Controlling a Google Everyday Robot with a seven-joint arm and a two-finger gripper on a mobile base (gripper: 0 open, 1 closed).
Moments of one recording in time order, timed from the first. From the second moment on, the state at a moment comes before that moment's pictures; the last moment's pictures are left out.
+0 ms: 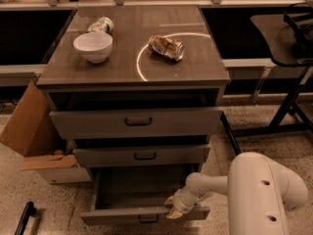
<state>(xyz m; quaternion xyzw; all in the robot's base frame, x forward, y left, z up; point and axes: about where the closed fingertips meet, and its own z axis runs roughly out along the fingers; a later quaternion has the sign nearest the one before) 0.474 -0.072 0.168 -0.70 0.66 0.23 0.14</state>
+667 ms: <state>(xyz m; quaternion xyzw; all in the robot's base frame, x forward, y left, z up) 0.471 -0.070 0.166 -0.70 0.66 0.23 0.13</state>
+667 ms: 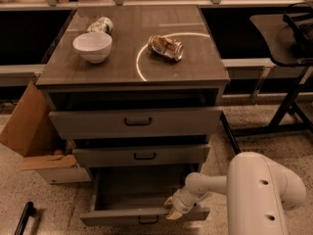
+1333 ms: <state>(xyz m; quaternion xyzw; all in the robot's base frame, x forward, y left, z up) 0.469 -0.084 0.180 -0.71 0.64 0.23 0.15</state>
